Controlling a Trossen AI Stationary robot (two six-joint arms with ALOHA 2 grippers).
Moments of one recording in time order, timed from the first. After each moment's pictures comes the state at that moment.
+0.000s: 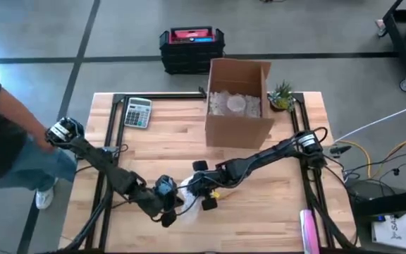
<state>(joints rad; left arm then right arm) -0.63 1.48 0.91 -0.20 -0.46 -0.92 0.26 2.13 1.52 -0.32 0.05 -0.05</state>
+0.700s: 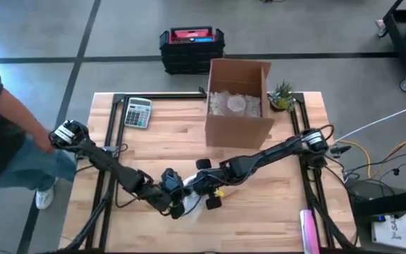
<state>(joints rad) -0.58 1.52 0.86 -0.10 -0.51 -0.85 0.26 2.00 1.52 -0.44 0.05 -0.05</state>
